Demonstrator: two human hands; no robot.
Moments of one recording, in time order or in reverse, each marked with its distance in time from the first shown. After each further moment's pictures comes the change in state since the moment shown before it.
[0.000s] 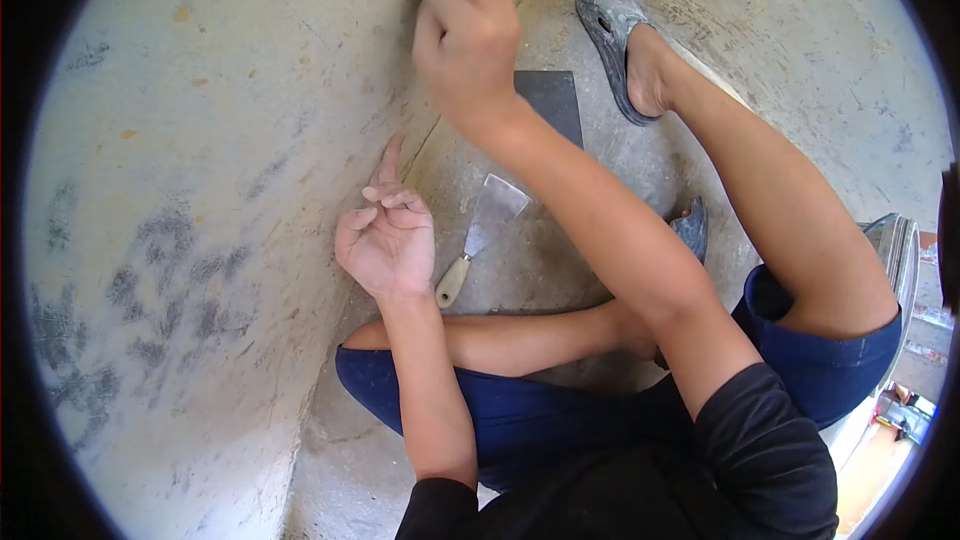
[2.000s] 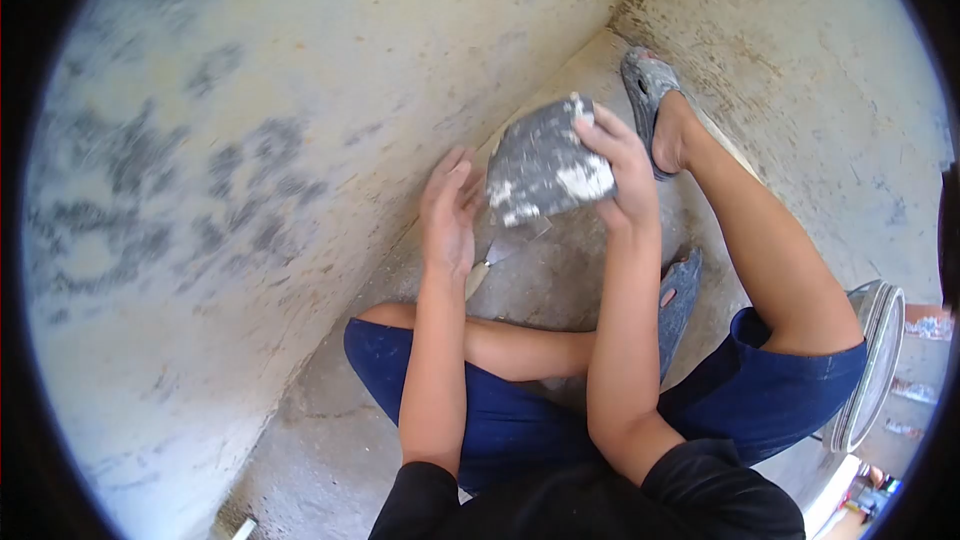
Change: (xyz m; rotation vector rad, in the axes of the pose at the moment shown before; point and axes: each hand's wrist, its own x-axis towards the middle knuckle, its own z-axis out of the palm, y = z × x) left_hand 0.001 -0.026 -0.003 0.989 0.167 0.205; right_hand -0.018 -0.016 -0.138 1.031 -0.300 1.352
